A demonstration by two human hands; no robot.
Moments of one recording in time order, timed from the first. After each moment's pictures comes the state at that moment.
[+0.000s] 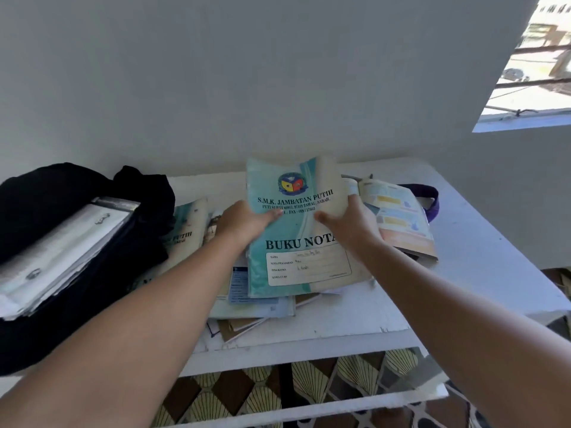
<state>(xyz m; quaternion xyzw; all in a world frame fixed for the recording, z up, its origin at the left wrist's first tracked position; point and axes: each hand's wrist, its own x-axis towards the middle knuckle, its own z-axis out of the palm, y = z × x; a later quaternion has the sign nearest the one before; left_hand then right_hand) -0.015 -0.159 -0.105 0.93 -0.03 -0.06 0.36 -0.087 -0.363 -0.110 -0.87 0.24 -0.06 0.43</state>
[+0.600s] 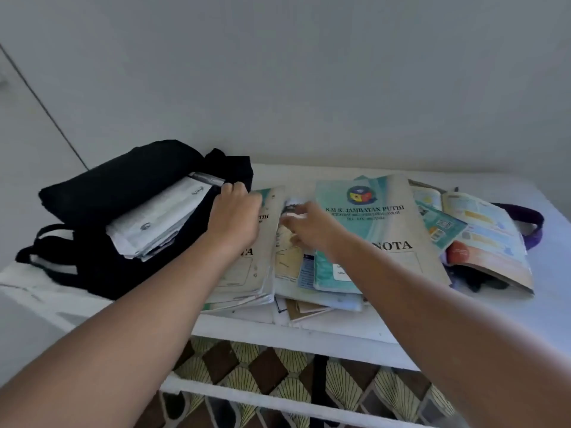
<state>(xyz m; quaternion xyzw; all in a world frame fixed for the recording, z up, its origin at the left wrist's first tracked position) -0.044 -0.014 -0.090 0.99 -0.08 0.14 -0.02 -0.062 -0.187 -0.096 -0.83 0.05 0.13 0.54</state>
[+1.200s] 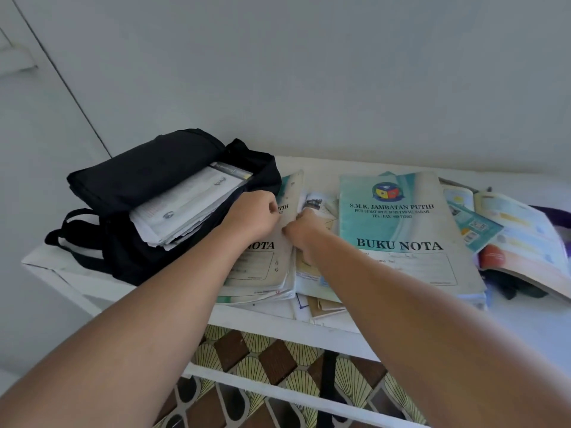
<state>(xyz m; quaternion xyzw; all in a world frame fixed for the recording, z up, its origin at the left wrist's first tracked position) -0.042 0.006 -0.096 0.98 -0.05 0.05 0.20 -0.047 -0.121 -0.120 -0.84 0.14 0.15 0.50</state>
